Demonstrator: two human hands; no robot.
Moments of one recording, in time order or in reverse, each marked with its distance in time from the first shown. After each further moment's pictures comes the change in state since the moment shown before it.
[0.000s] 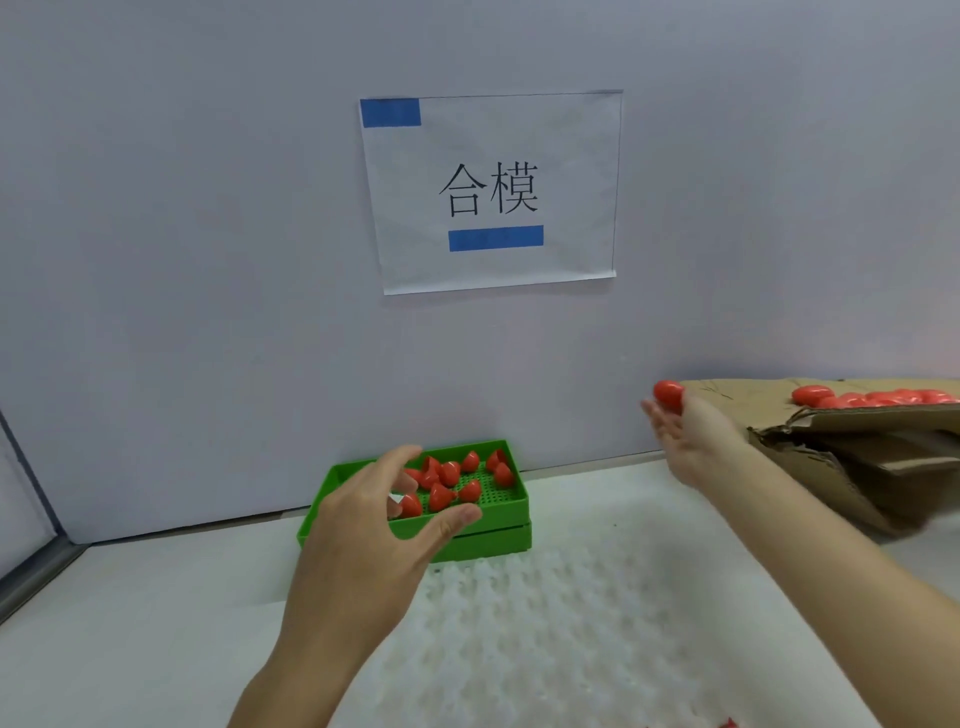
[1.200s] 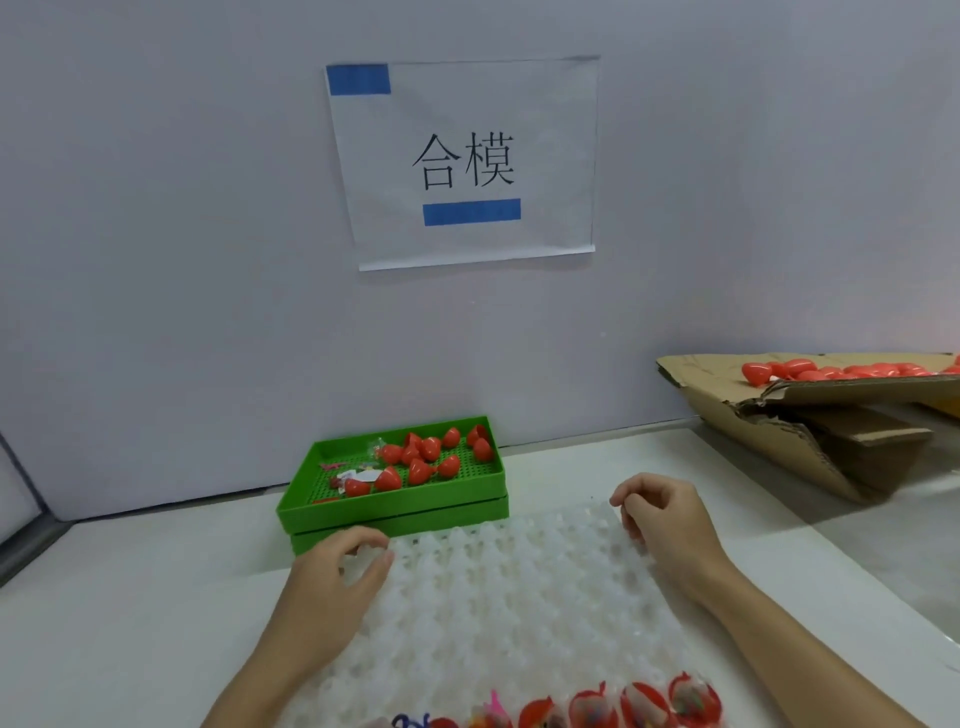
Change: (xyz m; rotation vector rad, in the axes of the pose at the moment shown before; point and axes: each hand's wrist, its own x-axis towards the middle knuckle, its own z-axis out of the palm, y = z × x) left_hand -0.026 -0.089 0.041 -0.037 -0.244 -0.248; right_hand -0.013 0.071 -0.108 -0.883 -0.344 -0.440
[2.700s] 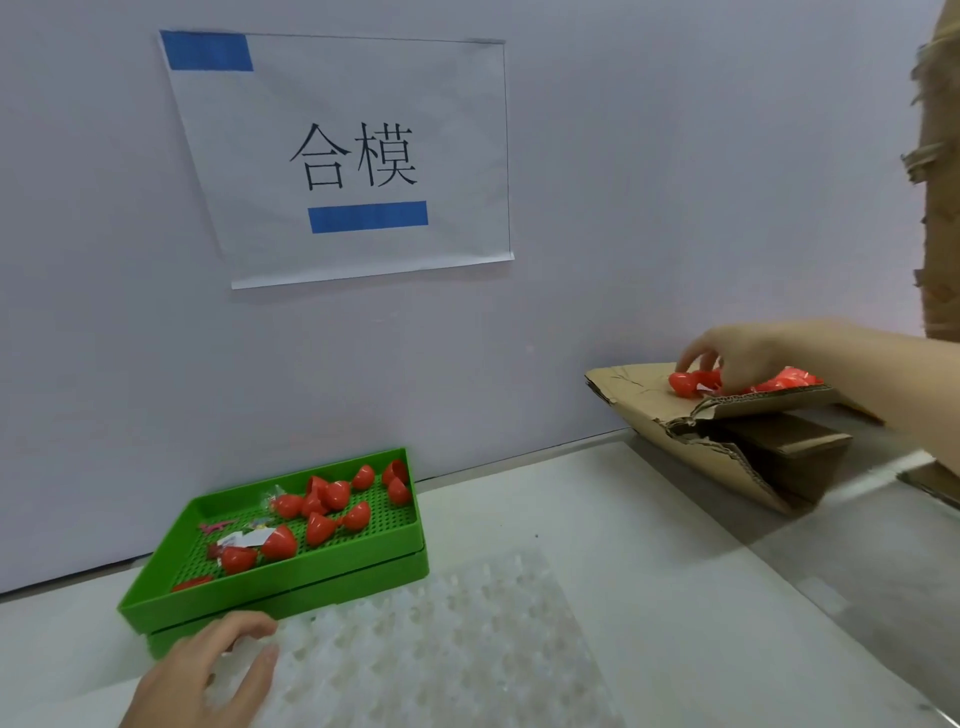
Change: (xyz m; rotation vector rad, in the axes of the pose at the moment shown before) left_hand 0.006 0.003 0.009 0.100 -0.001 0.010; right_hand 0.193 -0.087 -0.186 -1.288 -0.484 0.144
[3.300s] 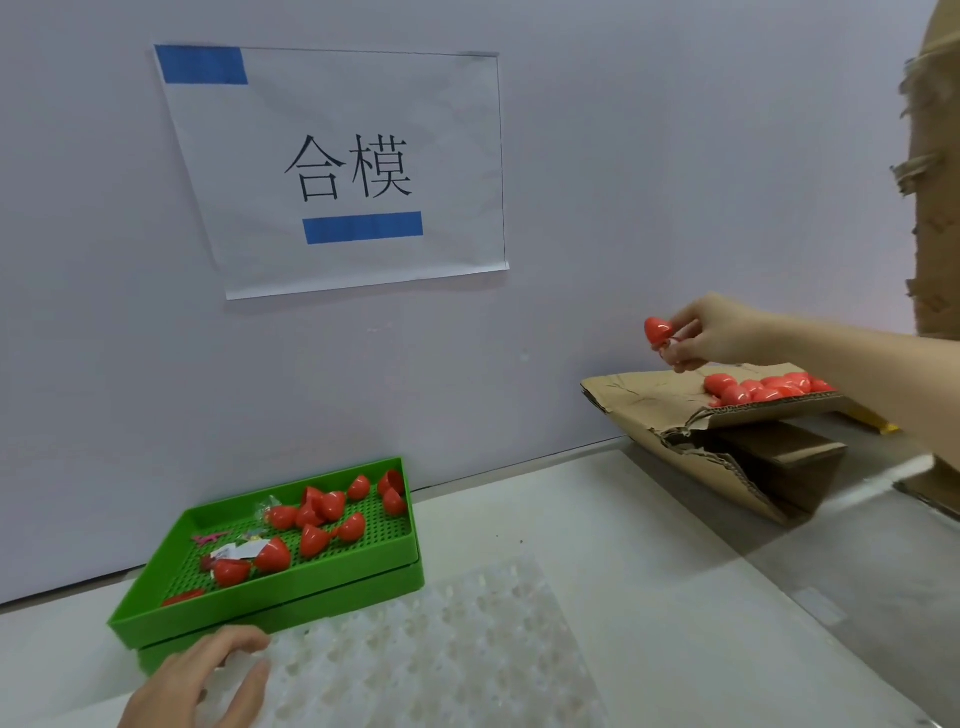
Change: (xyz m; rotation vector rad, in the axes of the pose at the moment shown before) left_hand 0.003 -0.005 0.005 0.048 0.057 0.037; right_hand 0.006 -0.009 -0.009 0.623 0.325 -0.114
